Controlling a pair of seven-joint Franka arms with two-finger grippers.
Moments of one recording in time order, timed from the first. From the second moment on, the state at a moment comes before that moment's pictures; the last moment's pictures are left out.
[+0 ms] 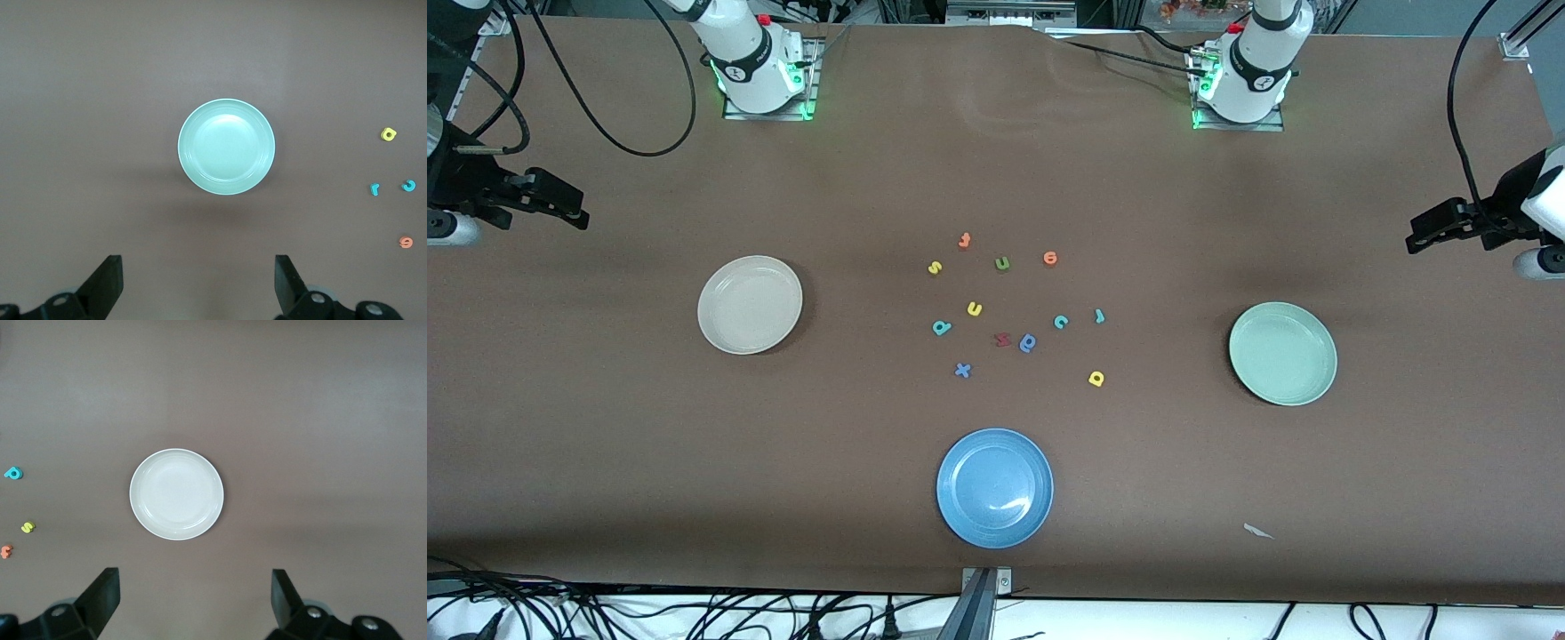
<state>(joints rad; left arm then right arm) -0.02 0.06 0.08 -1.60 0.00 1.59 -0.01 0.06 0.00 -0.07 -1.65 -0.01 1.62 -0.03</state>
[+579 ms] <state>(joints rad) -0.02 0.06 0.08 -1.60 0.00 1.59 -0.01 0.08 0.01 -0.07 -1.65 -0.01 1.62 -0.03</state>
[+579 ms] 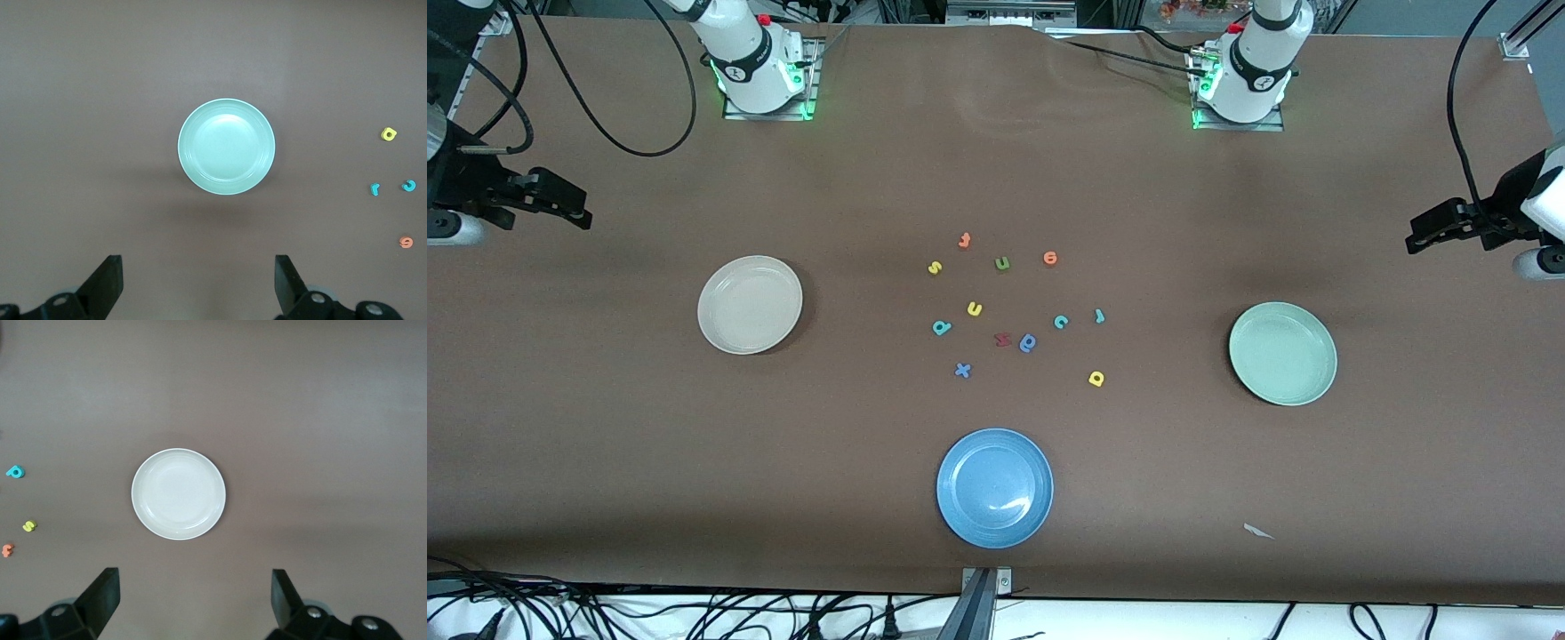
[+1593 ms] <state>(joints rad) -0.26 0.25 0.07 -1.65 -0.08 1.81 -0.36 0.42 0.44 -0.05 -1.67 0.04 2.00 0.37</state>
